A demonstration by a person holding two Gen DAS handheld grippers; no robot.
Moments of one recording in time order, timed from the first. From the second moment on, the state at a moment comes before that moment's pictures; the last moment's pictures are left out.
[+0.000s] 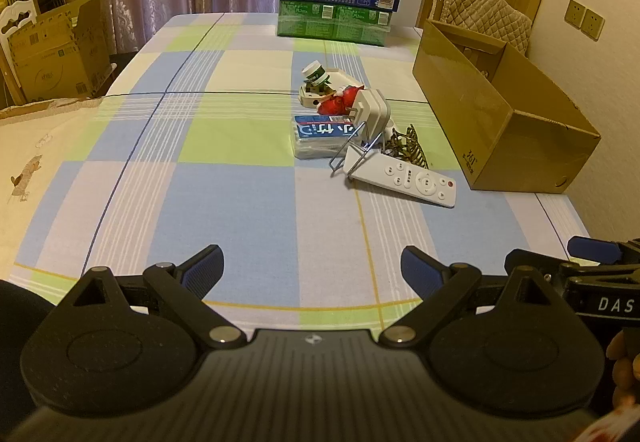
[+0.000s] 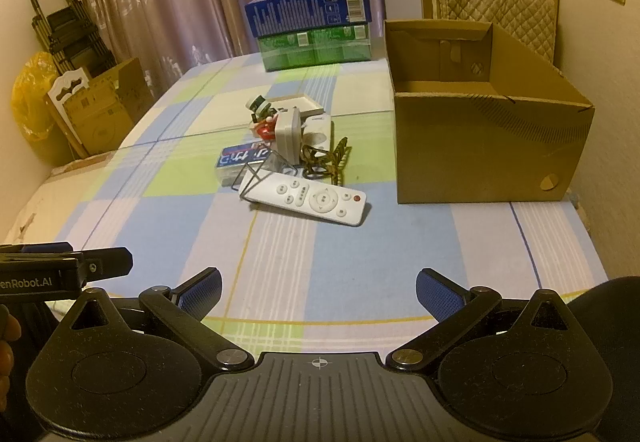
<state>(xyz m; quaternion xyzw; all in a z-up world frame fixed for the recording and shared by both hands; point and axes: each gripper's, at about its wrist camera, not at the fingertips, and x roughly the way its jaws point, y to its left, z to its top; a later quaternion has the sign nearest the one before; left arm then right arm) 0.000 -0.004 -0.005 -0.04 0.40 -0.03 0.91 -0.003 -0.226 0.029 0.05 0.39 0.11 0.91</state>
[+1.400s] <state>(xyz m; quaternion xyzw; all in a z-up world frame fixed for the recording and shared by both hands) 0.095 0.015 -0.009 0.08 0.38 -0.12 0.91 0.074 -0.194 0.010 -0.15 0.36 0.21 0.90</state>
